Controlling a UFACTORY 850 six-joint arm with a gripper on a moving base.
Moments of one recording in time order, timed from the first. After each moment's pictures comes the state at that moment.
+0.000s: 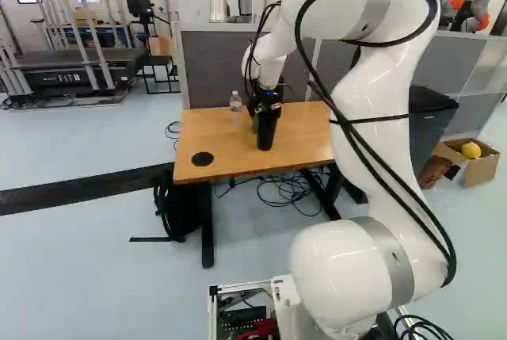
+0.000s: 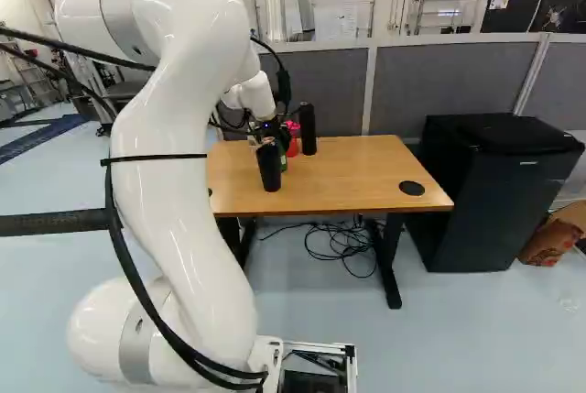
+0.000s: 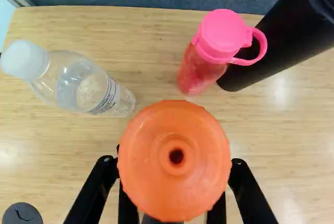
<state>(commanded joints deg) 2.9 -28.1 -73.4 -2.8 -15.2 0.0</state>
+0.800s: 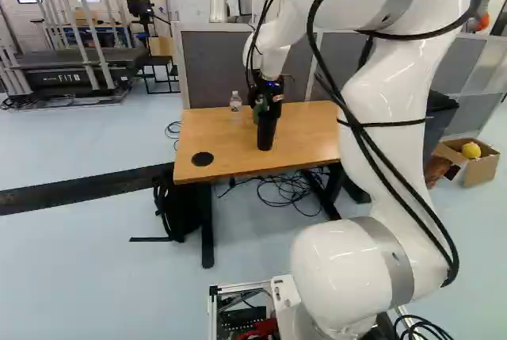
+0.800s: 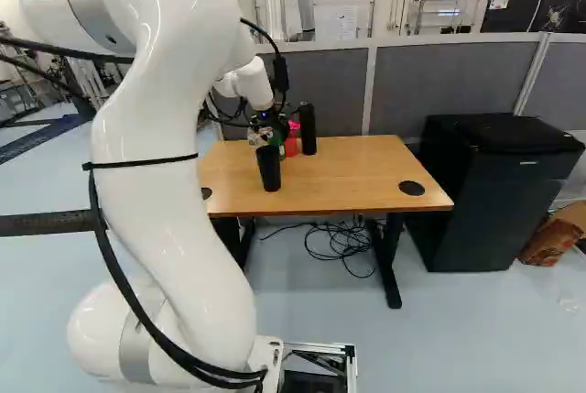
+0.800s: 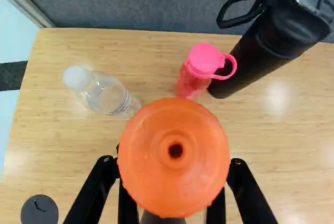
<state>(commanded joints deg) 3.0 -21.8 -71.3 -2.8 -14.6 0.0</state>
